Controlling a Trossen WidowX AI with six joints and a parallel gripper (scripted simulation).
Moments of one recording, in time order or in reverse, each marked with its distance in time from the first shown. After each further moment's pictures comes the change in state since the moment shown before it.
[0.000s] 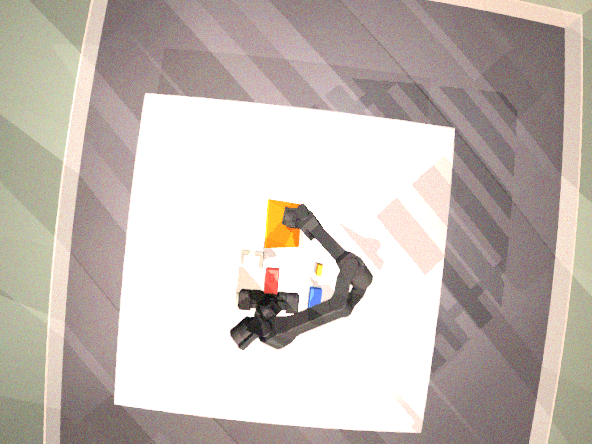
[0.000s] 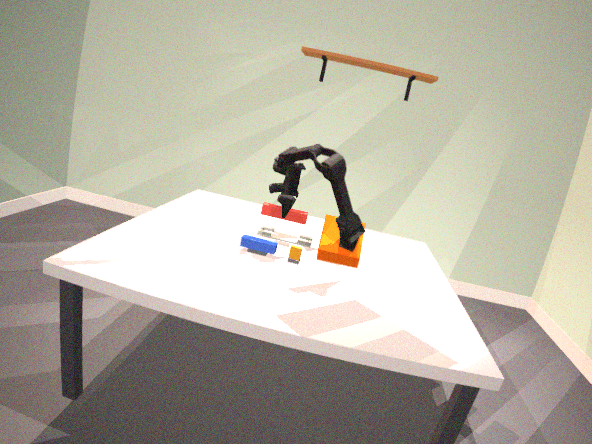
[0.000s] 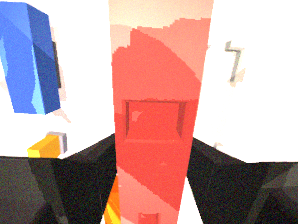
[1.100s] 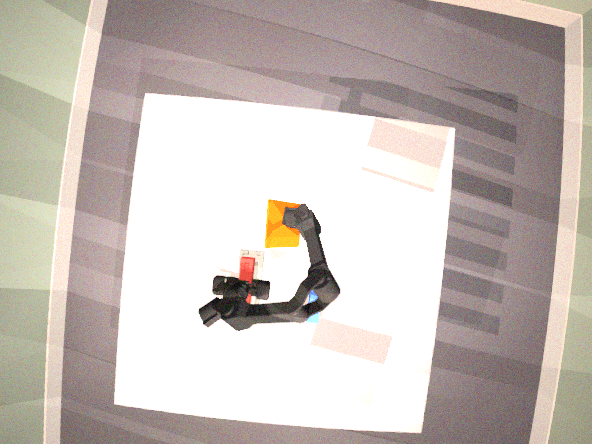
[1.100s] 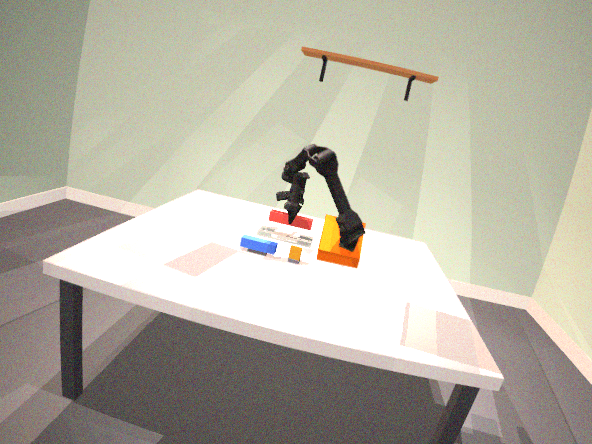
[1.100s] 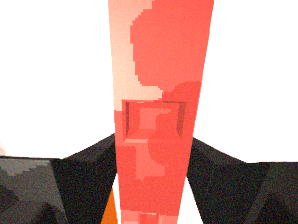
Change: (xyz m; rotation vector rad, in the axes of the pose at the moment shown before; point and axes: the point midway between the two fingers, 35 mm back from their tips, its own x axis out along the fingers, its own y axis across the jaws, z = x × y) arm 0.043 -0.096 -0.023 0.024 0.005 0.003
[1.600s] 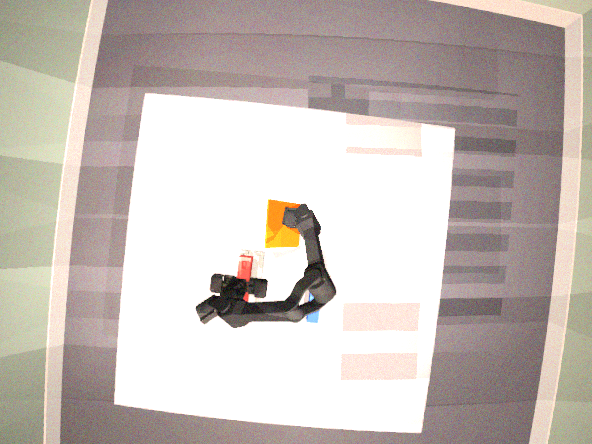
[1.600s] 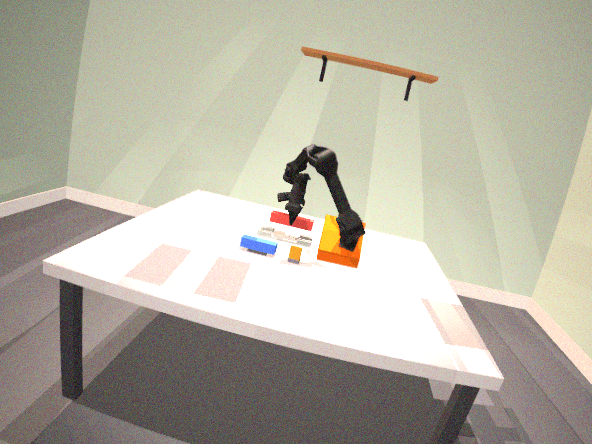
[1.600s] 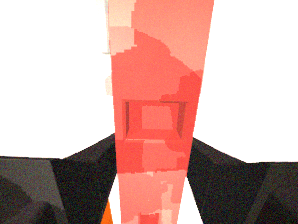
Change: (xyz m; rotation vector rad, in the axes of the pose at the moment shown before) arm 0.005 -0.010 -0.004 0.004 -0.001 0.001
